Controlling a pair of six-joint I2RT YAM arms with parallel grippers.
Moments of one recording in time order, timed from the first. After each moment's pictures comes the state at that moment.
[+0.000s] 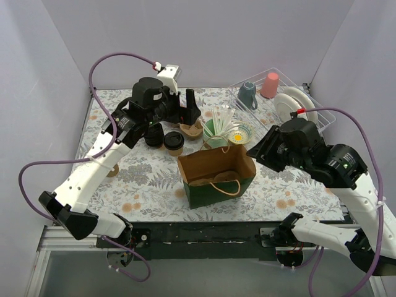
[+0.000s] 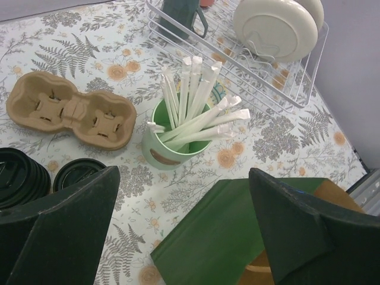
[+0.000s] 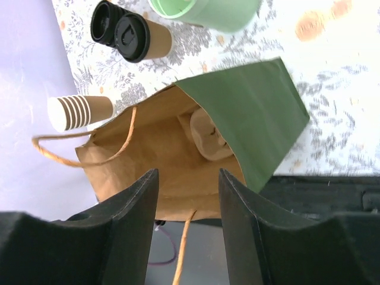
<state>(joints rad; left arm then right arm) -0.63 1.36 1.61 -0.62 0.03 -0.29 0.78 0.97 1.50 -1.28 0.17 1.15</state>
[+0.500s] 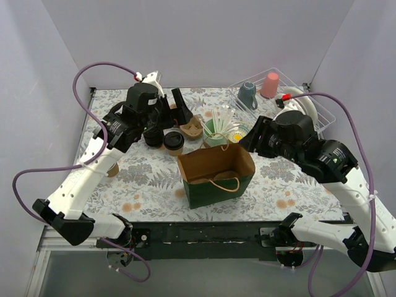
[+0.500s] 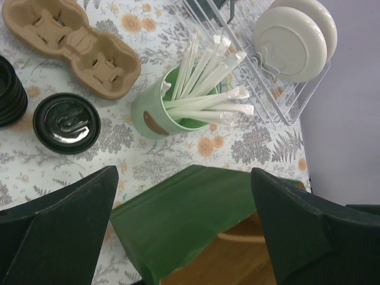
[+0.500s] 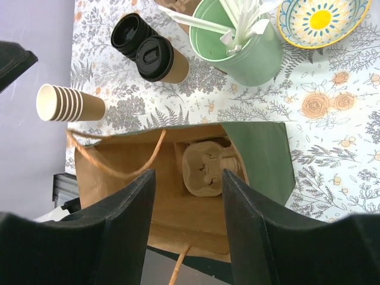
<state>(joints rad) -0.62 1.33 1.64 -0.79 -0.09 -0.65 0.78 1.01 1.48 -1.03 0.18 0.80</state>
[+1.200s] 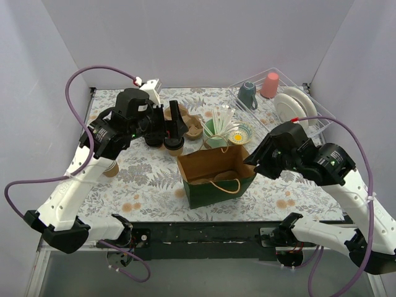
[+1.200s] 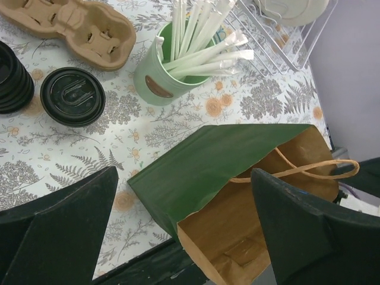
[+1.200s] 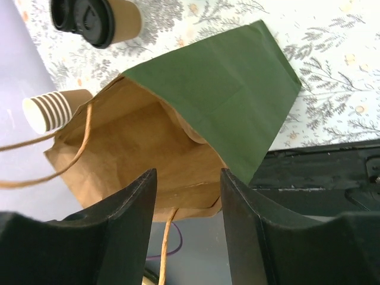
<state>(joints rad) -0.62 1.24 1.65 -0.95 0.02 -0.51 0.78 0.98 1.41 -1.28 0.13 1.23</state>
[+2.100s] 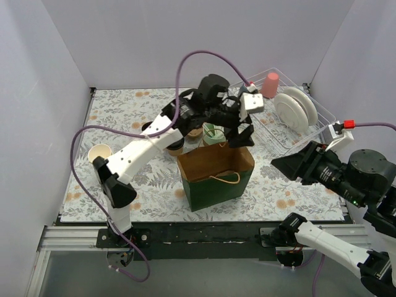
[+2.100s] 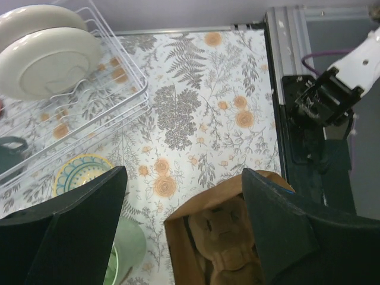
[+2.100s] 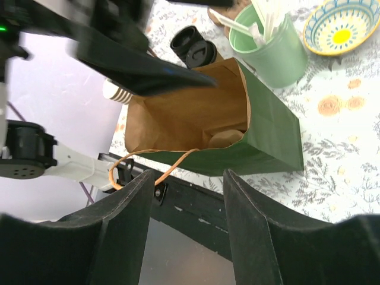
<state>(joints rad) -0.88 1.78 2.08 -0.73 0.58 0.31 0.78 0.67 1.49 -1.16 0.09 0.77</state>
